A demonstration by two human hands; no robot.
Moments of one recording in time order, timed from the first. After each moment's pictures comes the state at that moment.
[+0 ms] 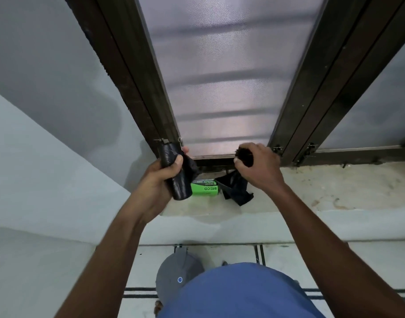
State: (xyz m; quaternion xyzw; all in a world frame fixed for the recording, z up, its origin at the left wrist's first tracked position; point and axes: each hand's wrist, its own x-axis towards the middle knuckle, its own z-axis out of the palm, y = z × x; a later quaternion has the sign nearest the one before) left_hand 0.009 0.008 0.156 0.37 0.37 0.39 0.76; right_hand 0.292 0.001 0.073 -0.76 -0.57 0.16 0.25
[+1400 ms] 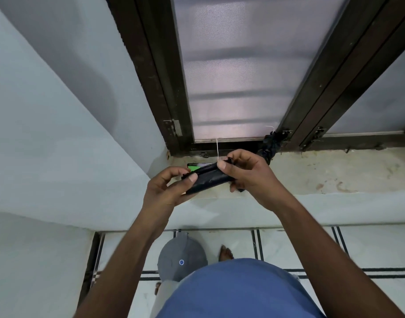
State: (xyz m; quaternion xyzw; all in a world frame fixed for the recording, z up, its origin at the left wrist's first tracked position) left_hand -0.028 -0.048 0.126 0.40 0.50 0.39 0.66; right_hand 0.208 -0.069 0.130 -0.52 -0.37 0.59 0.48
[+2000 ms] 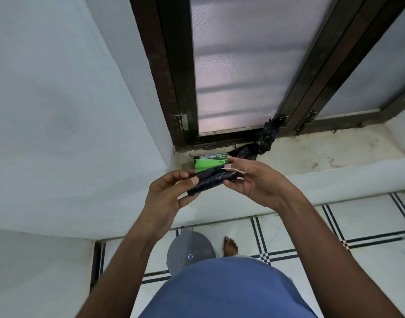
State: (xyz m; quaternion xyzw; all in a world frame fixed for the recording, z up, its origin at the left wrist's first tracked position) left_hand -0.089 -0.056 0.143 0.35 0.47 0.34 0.74; right_hand 0.150 -0.098 0.145 -0.48 -0.12 0.71 0.50
